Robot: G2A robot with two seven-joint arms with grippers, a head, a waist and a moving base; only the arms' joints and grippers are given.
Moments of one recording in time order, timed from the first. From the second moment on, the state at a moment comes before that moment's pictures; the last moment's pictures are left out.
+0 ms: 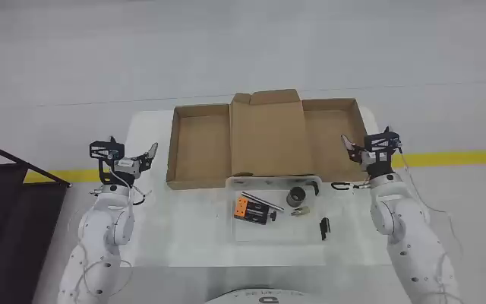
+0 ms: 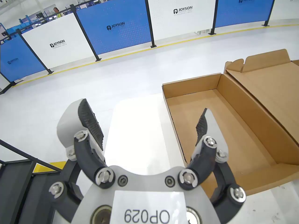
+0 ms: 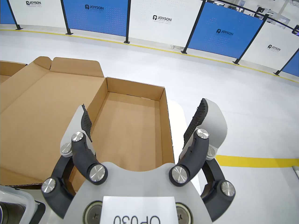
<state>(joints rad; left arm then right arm) 1.73 -1.15 -1.60 -1.80 1.33 0.00 0.00 -1.73 -1.15 1.60 -1.80 -1.33 0.00 0.00</state>
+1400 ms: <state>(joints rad) 1.73 -1.15 -1.60 -1.80 1.33 0.00 0.00 -1.88 -1.07 1.72 -2.01 -1.21 -1.02 0.25</state>
